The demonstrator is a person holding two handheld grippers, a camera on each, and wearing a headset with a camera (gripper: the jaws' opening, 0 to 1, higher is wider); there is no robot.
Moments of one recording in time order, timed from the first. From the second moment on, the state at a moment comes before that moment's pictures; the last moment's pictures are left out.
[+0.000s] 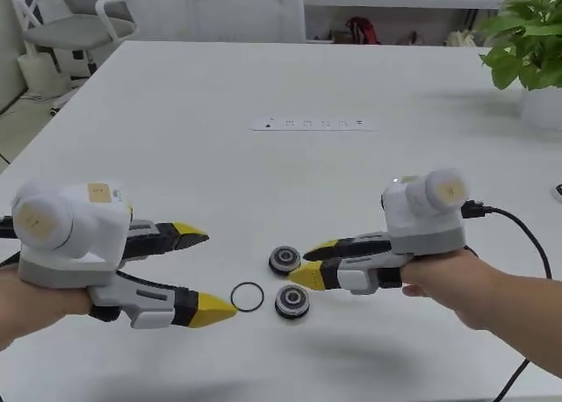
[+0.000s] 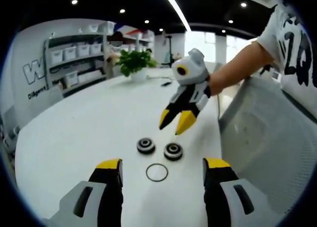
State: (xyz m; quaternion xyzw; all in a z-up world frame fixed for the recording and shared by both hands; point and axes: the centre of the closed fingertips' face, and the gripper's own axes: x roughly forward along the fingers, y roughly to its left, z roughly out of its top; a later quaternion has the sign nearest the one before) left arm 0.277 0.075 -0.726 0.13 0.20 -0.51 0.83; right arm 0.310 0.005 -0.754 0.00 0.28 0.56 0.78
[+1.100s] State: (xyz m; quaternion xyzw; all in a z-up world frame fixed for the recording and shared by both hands) left arm 0.291 0.035 -0.744 0.12 0.22 -0.53 0.81; right arm 0.294 -0.007 -0.790 -0.11 0.28 0.60 0.75
